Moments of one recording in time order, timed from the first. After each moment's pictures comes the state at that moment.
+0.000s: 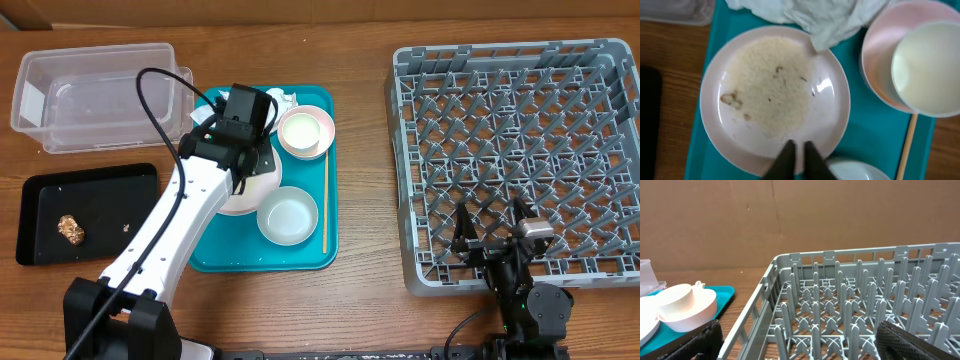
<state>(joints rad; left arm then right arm) -0.30 1.60 1.25 -0.81 -0.23 -0.48 -0.02 0.01 0.02 -0.02 -0.15 0.10</state>
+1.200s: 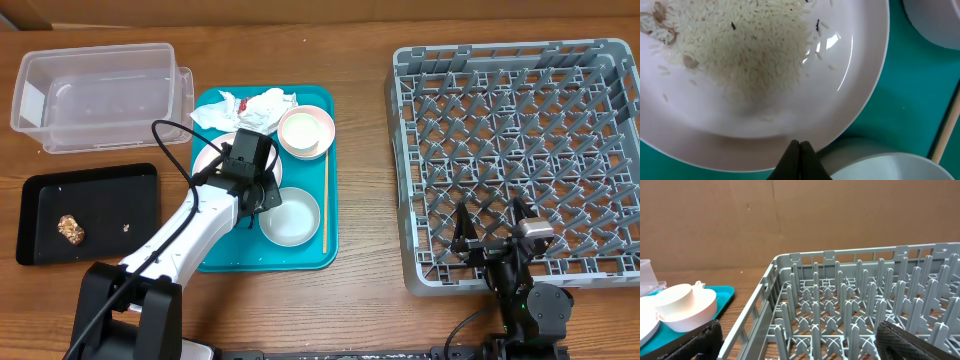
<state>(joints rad) -0.30 1.60 0.93 -0.58 -0.07 -0.57 -0.02 0.01 0.02 -0.02 -0.15 0.10</state>
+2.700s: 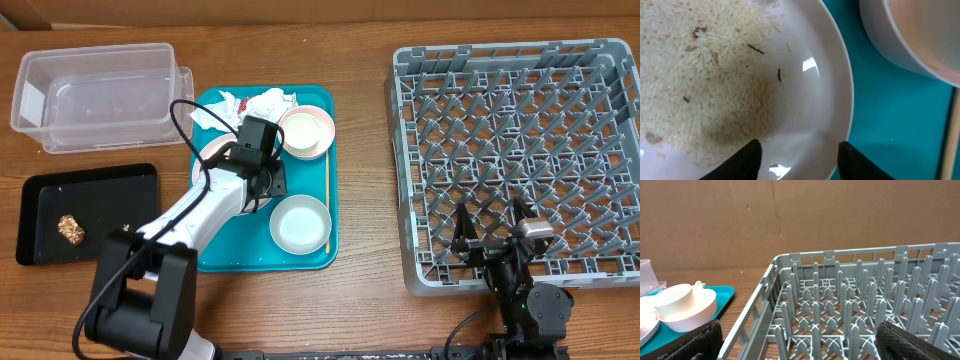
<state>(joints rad) -0.30 1.73 1.01 -0.48 -0.06 -0.39 -0.02 0.01 0.02 -0.02 -0.15 0.10</state>
